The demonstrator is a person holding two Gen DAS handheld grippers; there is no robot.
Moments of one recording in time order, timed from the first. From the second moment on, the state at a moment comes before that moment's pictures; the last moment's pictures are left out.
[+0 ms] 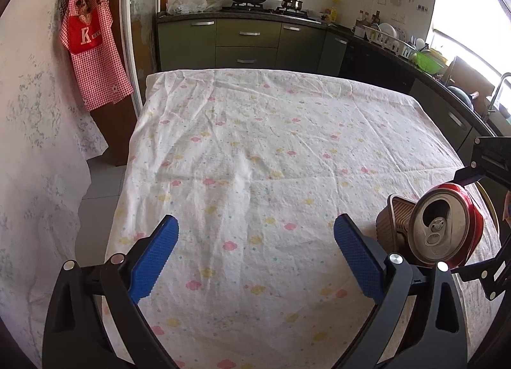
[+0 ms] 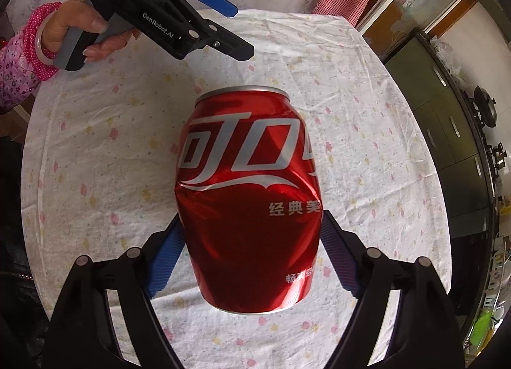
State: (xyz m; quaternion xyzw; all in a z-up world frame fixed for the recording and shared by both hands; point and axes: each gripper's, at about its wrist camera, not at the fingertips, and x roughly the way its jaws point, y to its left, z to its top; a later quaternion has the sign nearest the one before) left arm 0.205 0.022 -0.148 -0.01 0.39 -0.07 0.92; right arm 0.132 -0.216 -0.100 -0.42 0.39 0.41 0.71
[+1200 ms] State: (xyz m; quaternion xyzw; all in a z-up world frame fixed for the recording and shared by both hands) left arm 0.206 0.018 -0.150 -0.02 0.39 -0.08 0.91; right arm 0.128 -0.505 -0.049 -0.16 0.51 0.10 0.84
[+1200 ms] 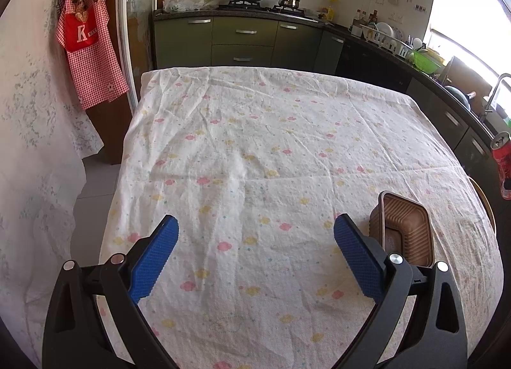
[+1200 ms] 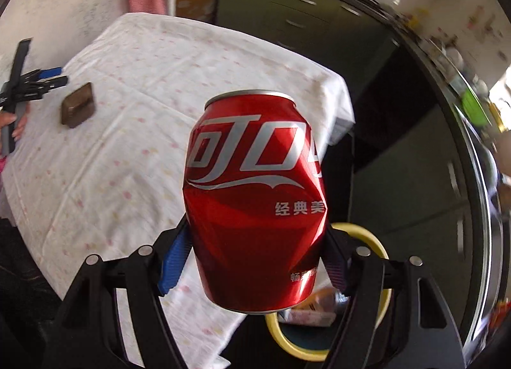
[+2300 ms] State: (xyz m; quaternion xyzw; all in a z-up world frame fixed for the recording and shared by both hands) left arm 0.201 -0.029 -0.119 0.02 0.41 -0.16 0.90; right arm 0.075 -0.550 -0.085 -0.08 0.52 0.02 0.85
